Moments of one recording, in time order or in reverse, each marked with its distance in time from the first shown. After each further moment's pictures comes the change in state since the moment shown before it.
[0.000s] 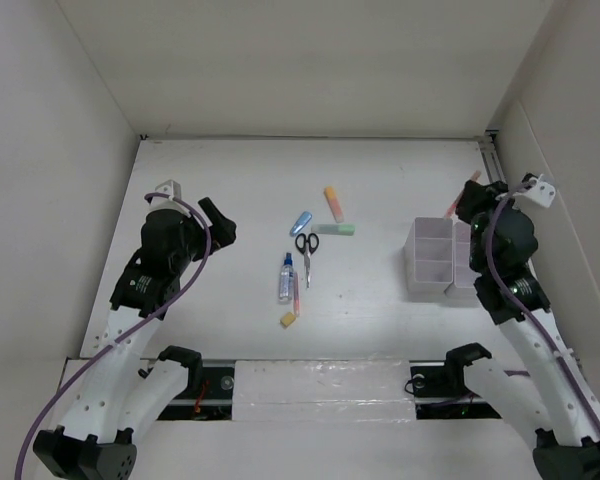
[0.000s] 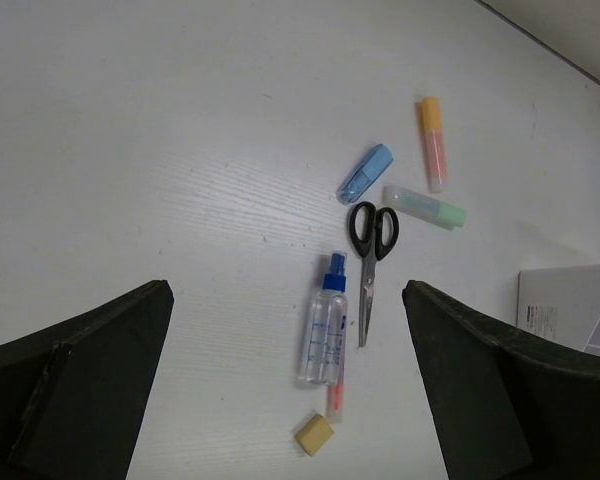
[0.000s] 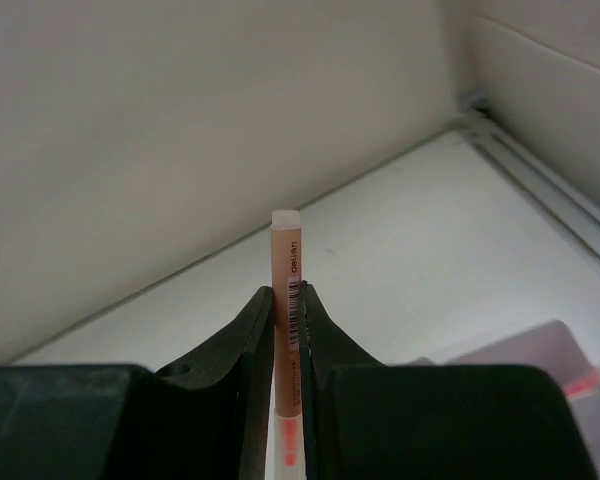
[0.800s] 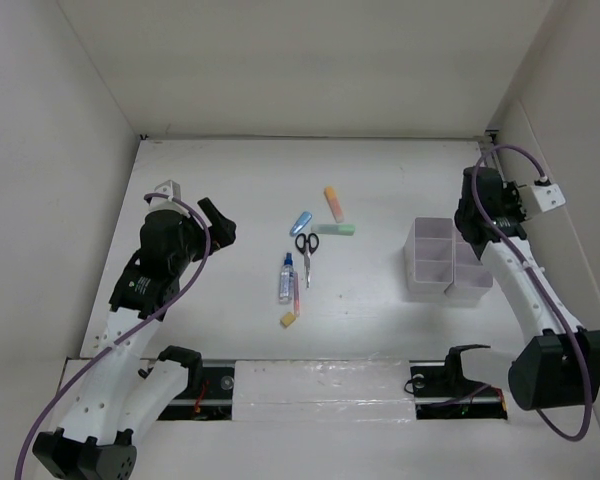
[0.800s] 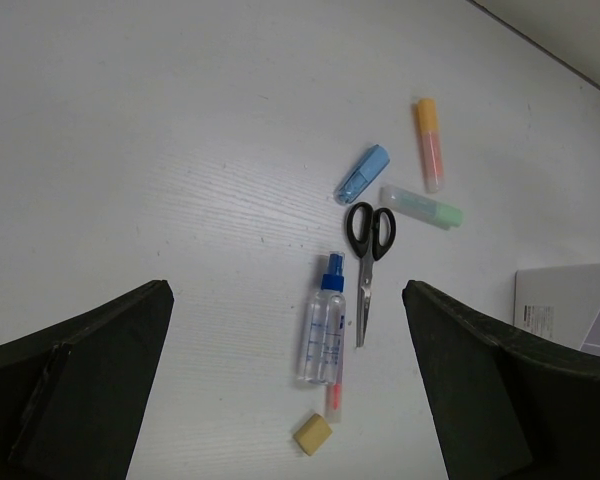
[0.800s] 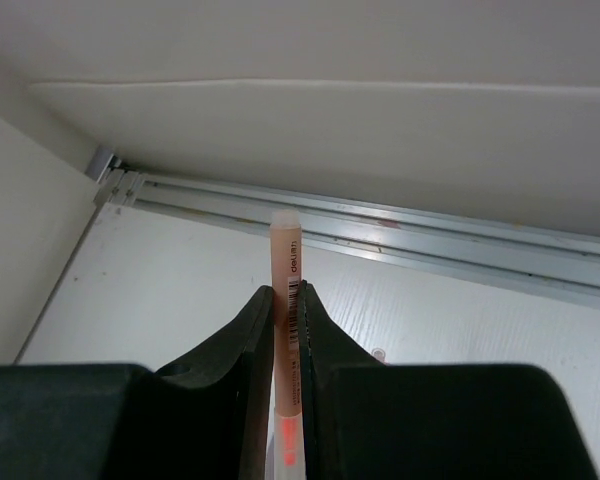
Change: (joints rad) left arm 0.000 -0.008 0.000 0.000 0.004 0.000; right arm -0.225 0.459 0.167 -0.345 0.635 0.476
